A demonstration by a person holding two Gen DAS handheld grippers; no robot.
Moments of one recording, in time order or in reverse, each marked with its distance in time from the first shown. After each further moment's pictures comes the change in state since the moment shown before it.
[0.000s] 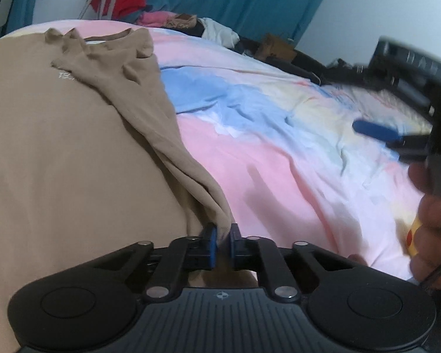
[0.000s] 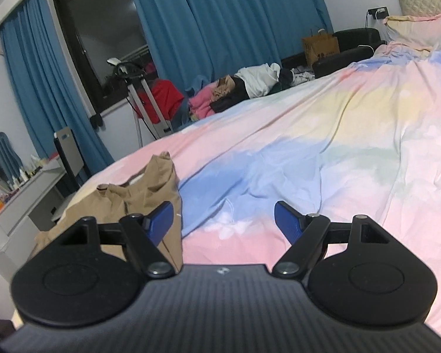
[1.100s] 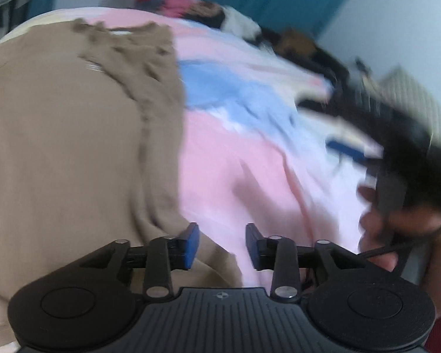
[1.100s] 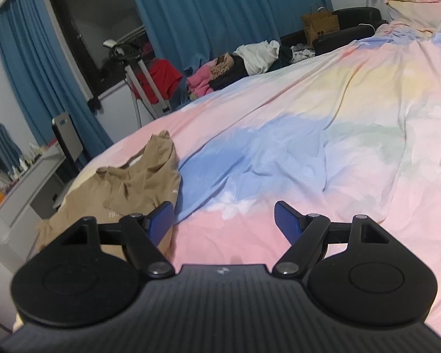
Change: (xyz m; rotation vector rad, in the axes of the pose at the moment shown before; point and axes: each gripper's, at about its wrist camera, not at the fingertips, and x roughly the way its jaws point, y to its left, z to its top) left arm -0.036 -0.035 0.006 -0.028 0.124 0.105; right arm 0.004 -0.002 -0.001 0.031 0.077 0.009
